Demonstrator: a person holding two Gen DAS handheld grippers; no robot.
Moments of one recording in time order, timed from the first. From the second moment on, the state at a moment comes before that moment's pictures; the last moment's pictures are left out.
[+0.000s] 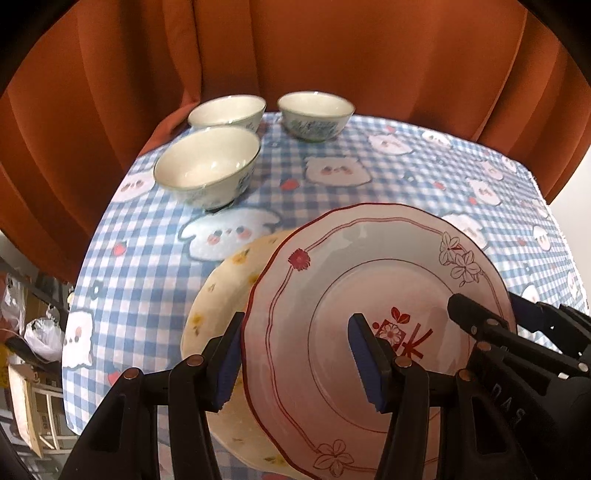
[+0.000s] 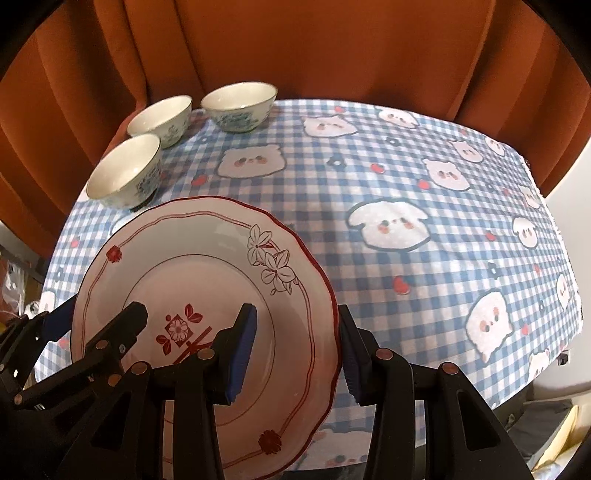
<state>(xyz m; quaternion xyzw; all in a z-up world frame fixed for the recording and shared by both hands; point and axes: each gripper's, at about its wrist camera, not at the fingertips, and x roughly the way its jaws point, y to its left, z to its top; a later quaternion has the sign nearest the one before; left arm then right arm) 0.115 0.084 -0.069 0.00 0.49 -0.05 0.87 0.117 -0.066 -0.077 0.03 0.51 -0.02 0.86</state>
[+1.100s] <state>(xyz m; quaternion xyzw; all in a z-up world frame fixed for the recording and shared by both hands) 0.128 0.101 -0.103 0.01 0.53 -0.04 0.85 0.140 -0.048 -0.095 0.01 0.51 -0.01 0.86</state>
